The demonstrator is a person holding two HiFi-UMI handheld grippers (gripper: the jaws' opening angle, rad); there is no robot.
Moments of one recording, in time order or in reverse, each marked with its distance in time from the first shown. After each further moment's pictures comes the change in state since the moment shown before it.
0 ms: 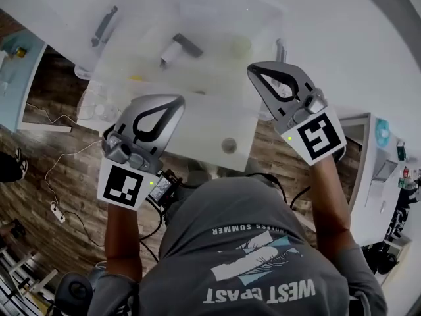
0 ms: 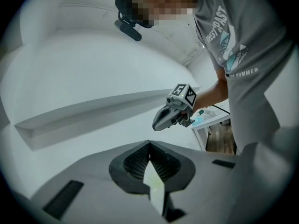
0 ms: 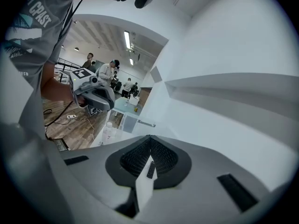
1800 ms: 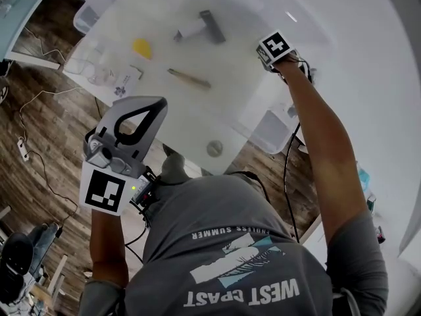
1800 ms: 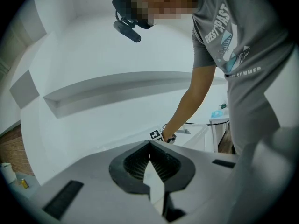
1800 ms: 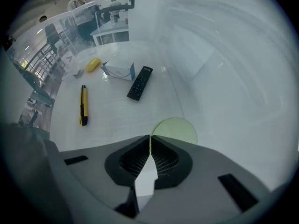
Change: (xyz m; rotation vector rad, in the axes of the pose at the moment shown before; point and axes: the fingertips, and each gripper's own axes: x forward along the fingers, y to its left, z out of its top) left arm -0.012 0.010 -0.080 -0.216 0.212 0.226; right arm 0.219 -0.068 -0.371 0.161 1.021 0.319
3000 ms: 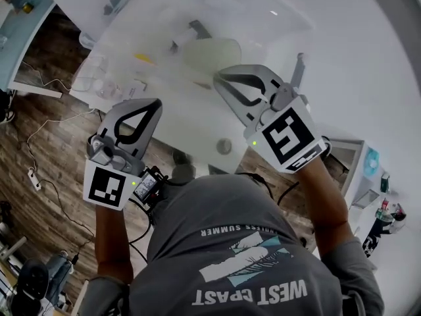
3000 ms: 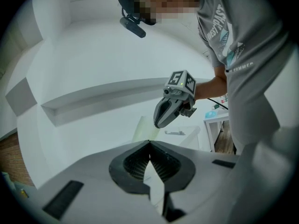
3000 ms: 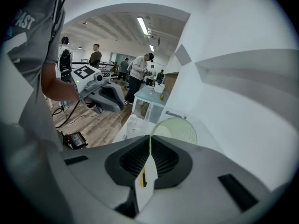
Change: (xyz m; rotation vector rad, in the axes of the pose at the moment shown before) left arm -0.036 0.003 0.004 0.090 -0.048 -0.060; right arm -0.322 0.260 0.077 -0.376 -0.770 -0.041
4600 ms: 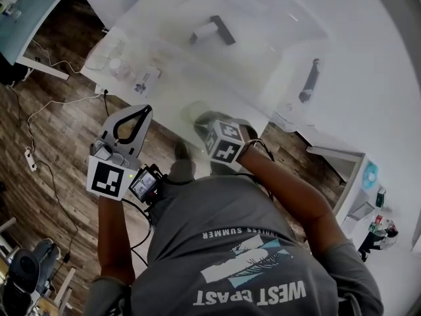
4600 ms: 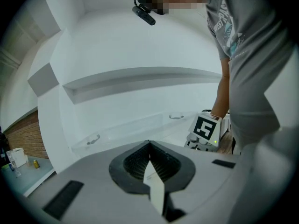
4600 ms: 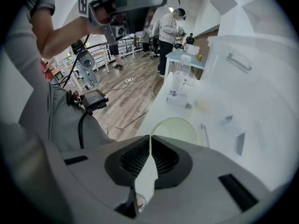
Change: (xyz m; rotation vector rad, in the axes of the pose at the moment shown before) left arm -0.058 -0.015 -0.072 -0.075 0.105 0.102; right arm 0.143 0.202 -0.153 -0.023 0.348 0.403
